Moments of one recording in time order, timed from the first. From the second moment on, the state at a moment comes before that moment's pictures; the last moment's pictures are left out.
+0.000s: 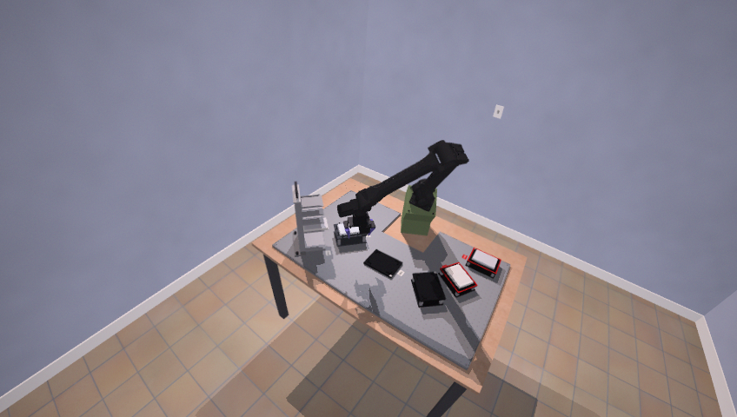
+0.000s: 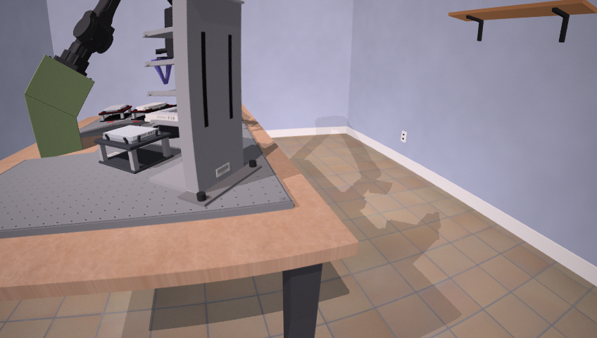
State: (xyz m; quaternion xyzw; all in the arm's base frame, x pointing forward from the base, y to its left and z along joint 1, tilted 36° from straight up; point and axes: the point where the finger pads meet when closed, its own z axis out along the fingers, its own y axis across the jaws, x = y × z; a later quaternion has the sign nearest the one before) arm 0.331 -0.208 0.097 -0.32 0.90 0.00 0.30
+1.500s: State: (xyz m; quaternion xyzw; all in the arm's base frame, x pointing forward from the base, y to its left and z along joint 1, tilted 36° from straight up) arm 0.265 -0.251 0.131 -0.18 0.93 0.04 0.30
